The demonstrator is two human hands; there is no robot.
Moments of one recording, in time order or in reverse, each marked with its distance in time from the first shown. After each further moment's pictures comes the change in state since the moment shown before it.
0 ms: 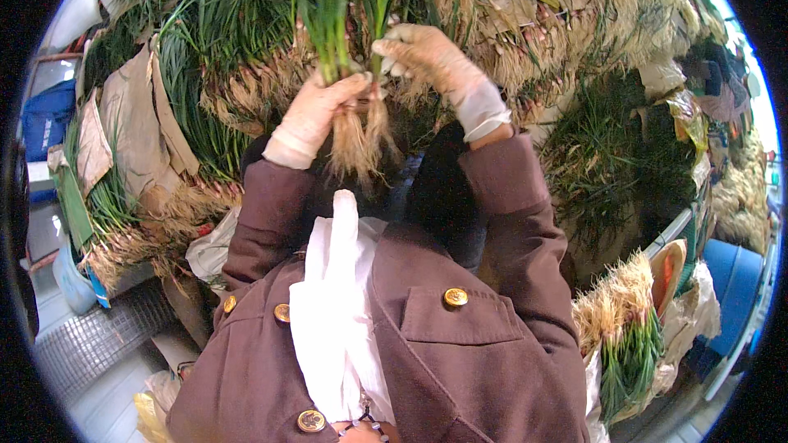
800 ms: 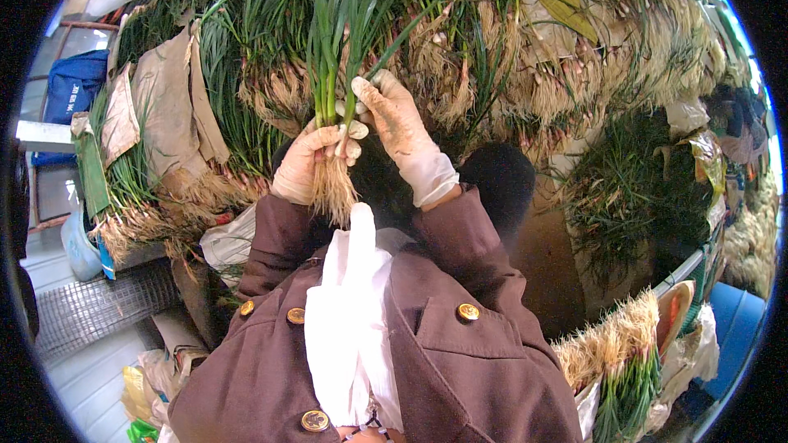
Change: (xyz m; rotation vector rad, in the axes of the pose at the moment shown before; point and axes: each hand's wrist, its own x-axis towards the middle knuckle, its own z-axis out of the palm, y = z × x) left_hand -0.083 0.014 -0.033 -0.417 0.155 -0.086; right_hand 0.004 0.016 0.136 0.905 -0.069 -0.229
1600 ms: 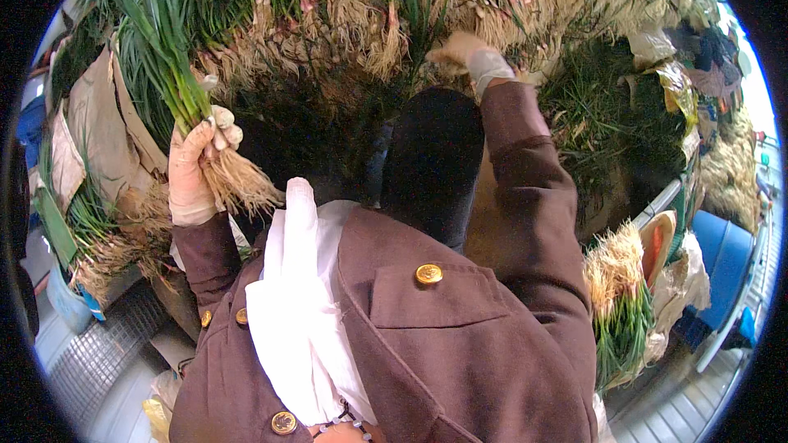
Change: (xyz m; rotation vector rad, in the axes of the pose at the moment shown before) left_hand -0.019 0.026 -0.016 0.263 0.071 0.265; right_hand -0.006 -0.120 -0.223 -1.506 0.293 0.908
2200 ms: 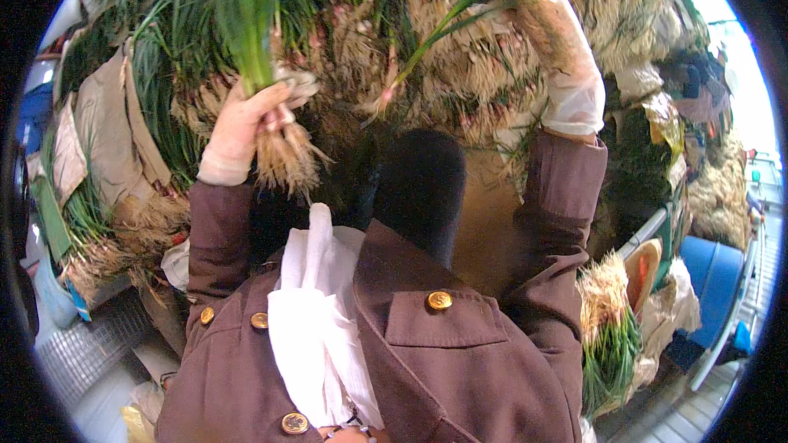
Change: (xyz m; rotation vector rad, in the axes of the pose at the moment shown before) left_hand 0.073 -0.002 0.053 0.186 -0.175 -0.136; right_hand -0.154 -0.048 -0.118 0.600 0.499 -1.003
